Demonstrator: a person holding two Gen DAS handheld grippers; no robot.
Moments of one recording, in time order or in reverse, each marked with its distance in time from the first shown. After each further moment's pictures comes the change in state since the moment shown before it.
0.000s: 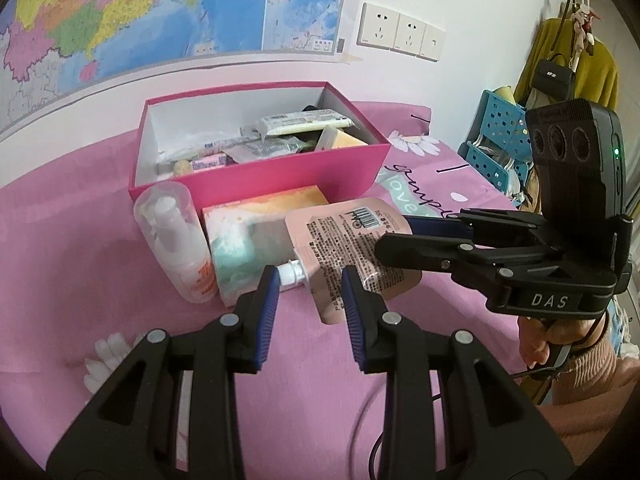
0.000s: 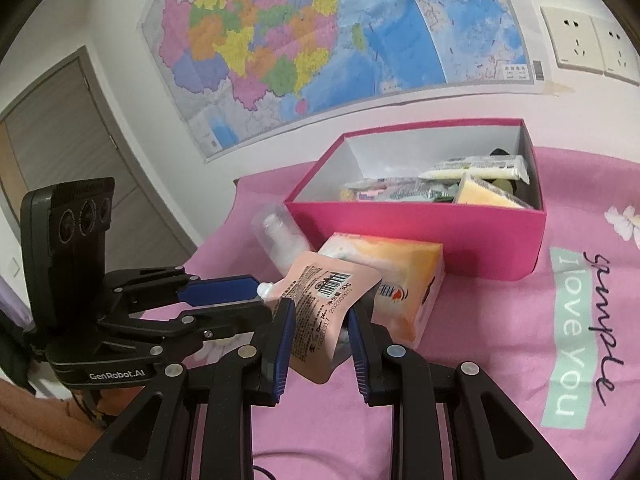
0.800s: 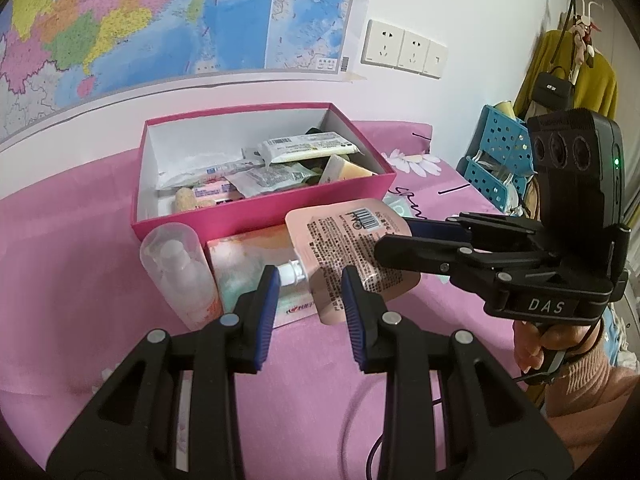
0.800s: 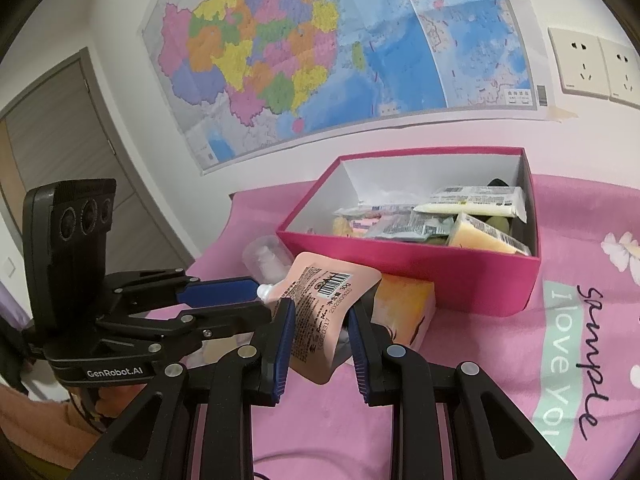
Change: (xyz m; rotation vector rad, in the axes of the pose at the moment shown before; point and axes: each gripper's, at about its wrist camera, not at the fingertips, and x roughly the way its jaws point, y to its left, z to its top) left arm 0.000 0.007 0.020 -0.008 -0.038 -0.011; right arm 0.002 -0.002 0.023 -0.025 -0.035 -0.017
